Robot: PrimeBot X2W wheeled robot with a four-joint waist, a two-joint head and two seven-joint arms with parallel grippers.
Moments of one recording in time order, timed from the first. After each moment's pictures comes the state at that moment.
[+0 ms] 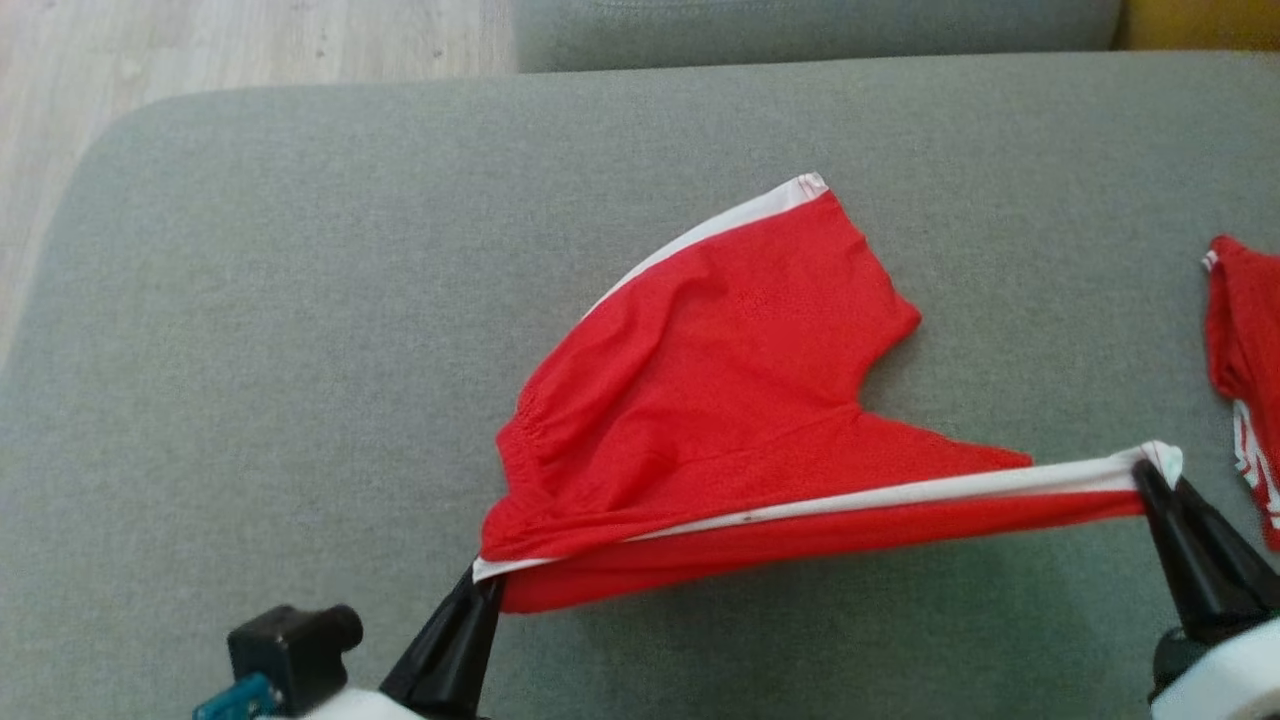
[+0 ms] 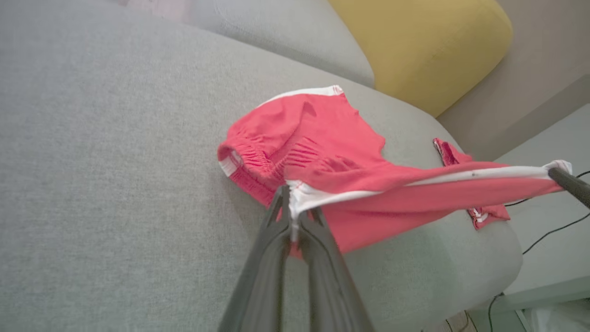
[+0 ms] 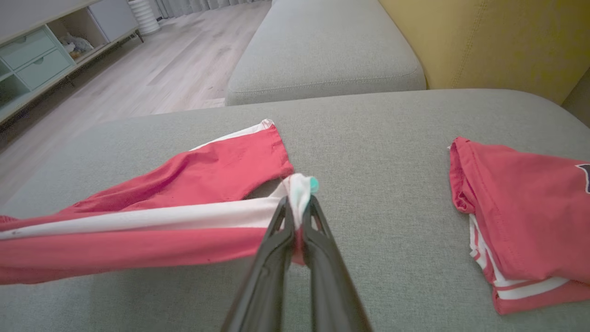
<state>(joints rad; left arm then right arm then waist) 0.23 0.38 -0.49 -0.49 -0.67 0.32 0.27 0.35 -0.09 -0.18 -0.59 0.35 0.14 0.53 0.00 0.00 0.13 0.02</state>
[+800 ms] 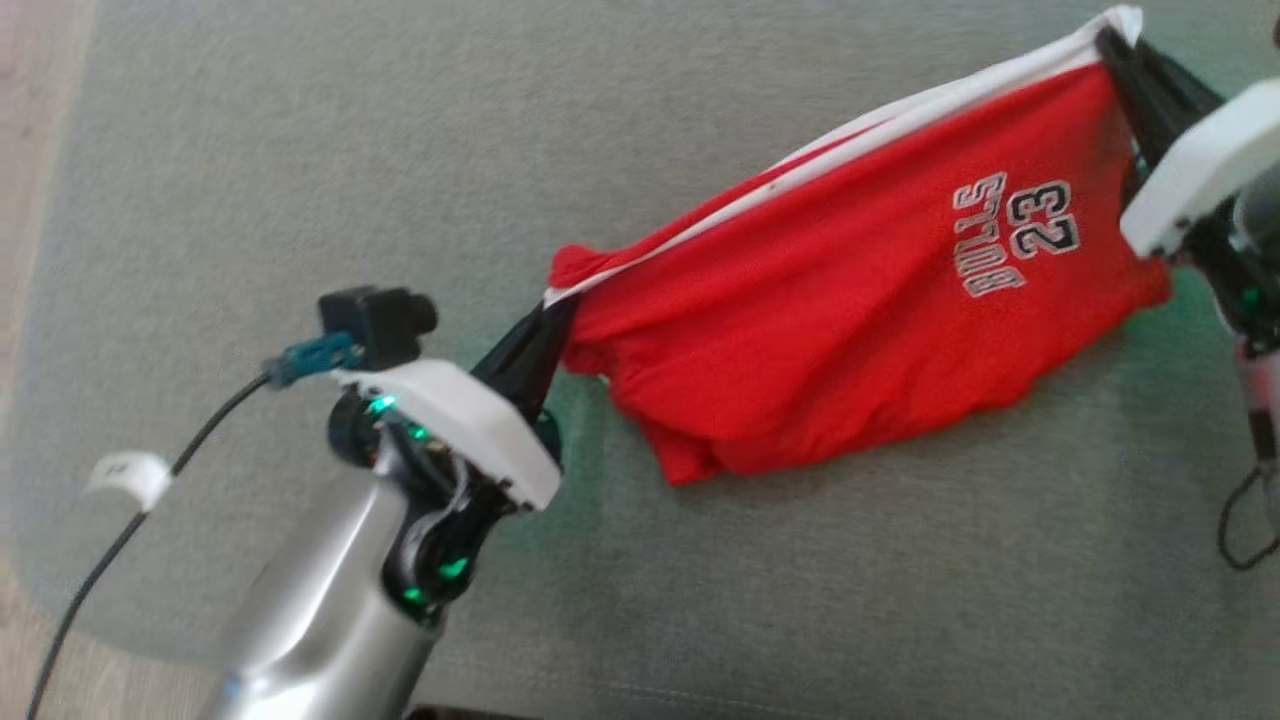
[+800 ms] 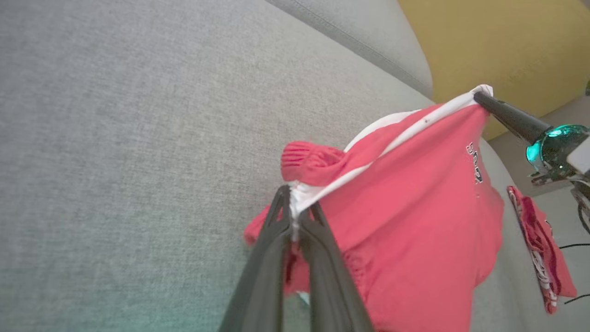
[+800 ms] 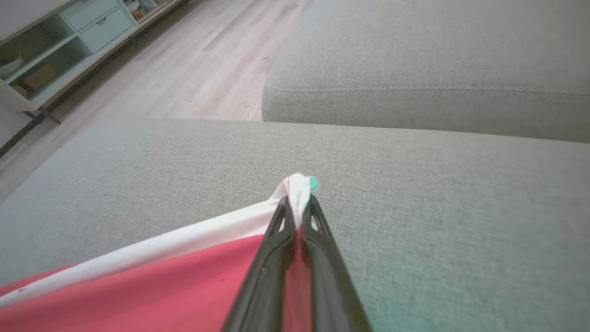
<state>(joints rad) -0.41 0.18 -0.50 0.13 -0.84 0.03 0.32 -0.70 -0.38 0.18 0.39 0.55 0.14 0.38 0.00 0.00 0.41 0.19</state>
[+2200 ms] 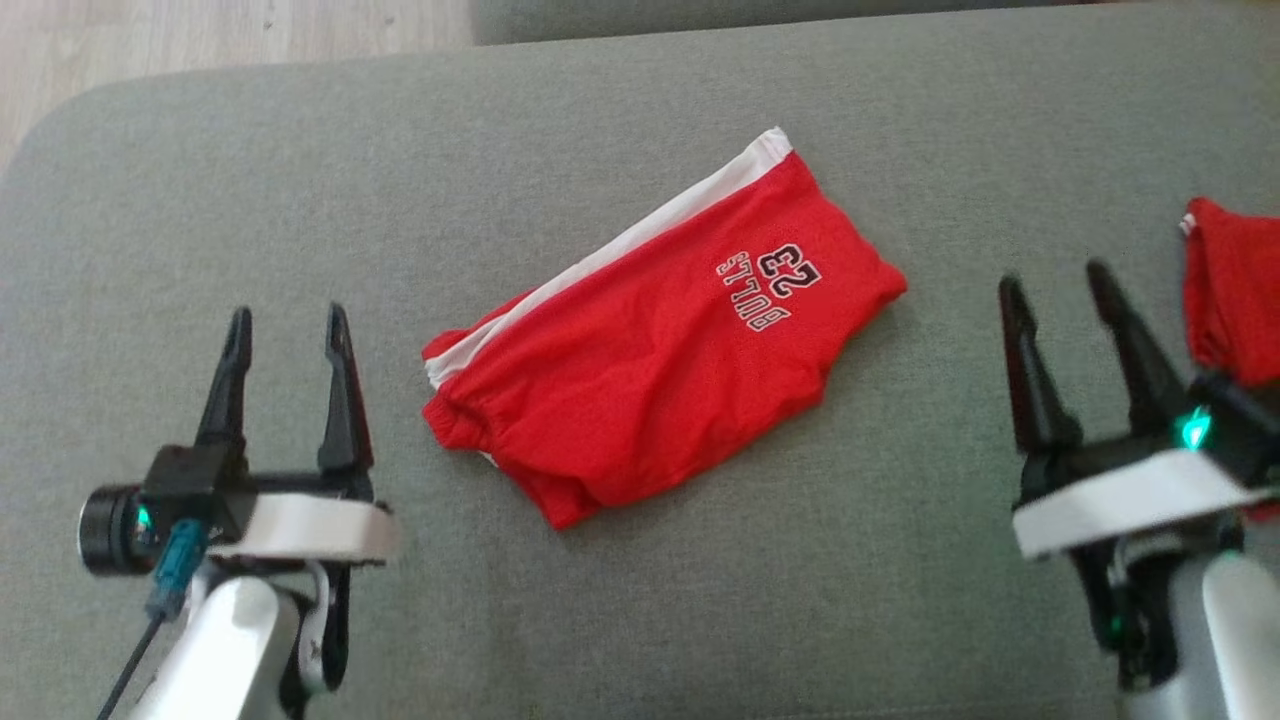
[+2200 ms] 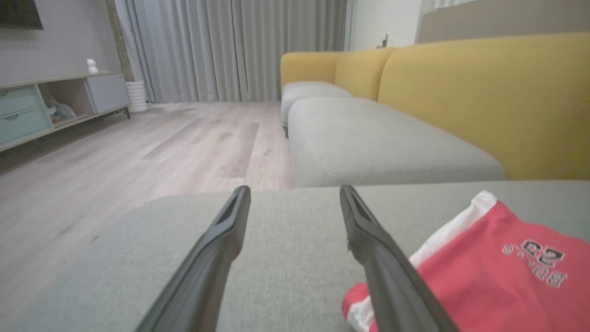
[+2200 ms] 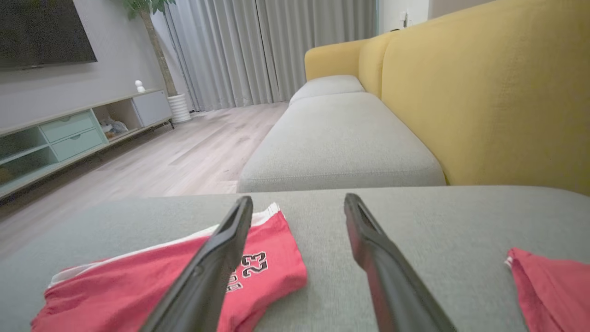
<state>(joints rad) -0.22 0.32 -0.36 0.08 -0.42 0.30 -0.17 -0.11 -0.13 0.05 -0.08 0.26 0.14 0.03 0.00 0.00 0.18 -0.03</state>
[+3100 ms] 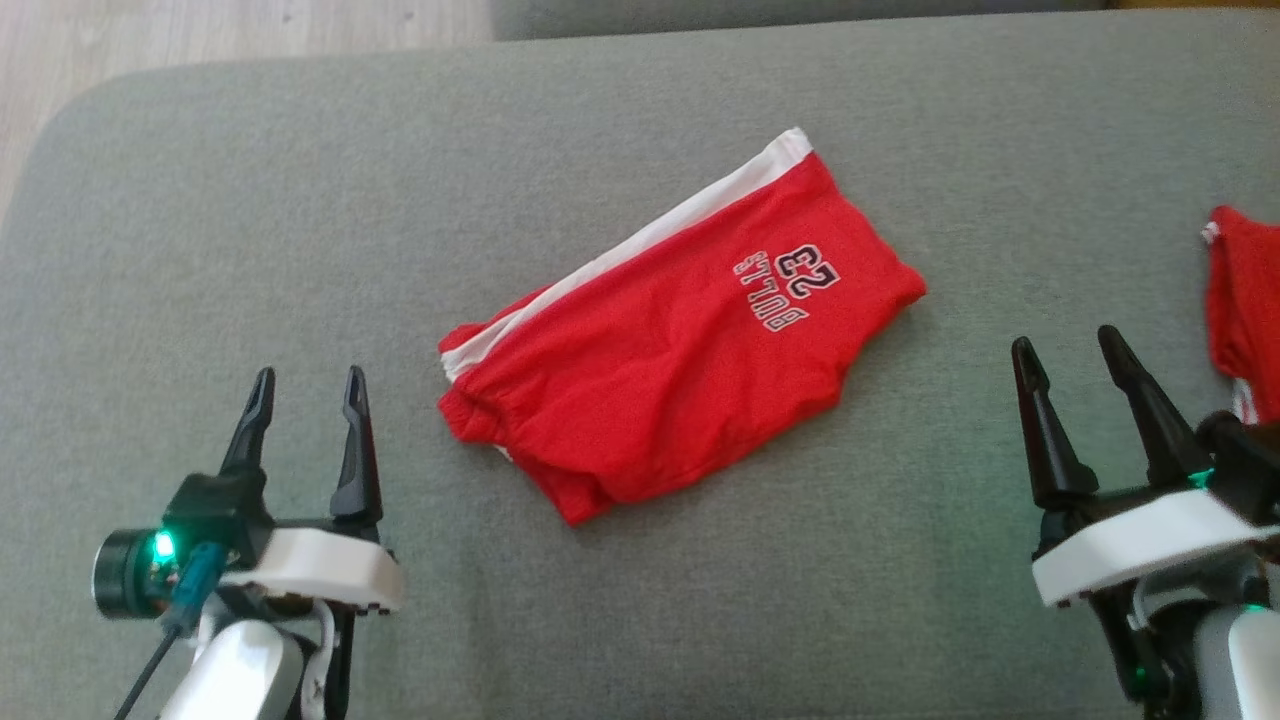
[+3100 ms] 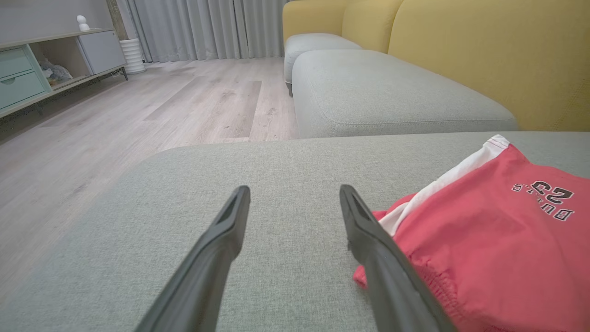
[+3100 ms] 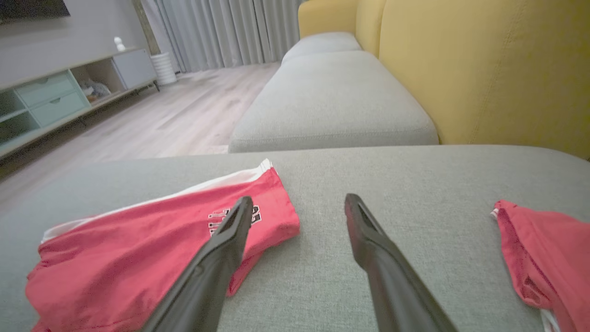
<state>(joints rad) -0.14 0.36 -0.40 0.06 -0.43 0.32 -0.06 0.03 -0.10 -0.01 -0.18 0.22 0.14 0.15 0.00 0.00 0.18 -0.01</state>
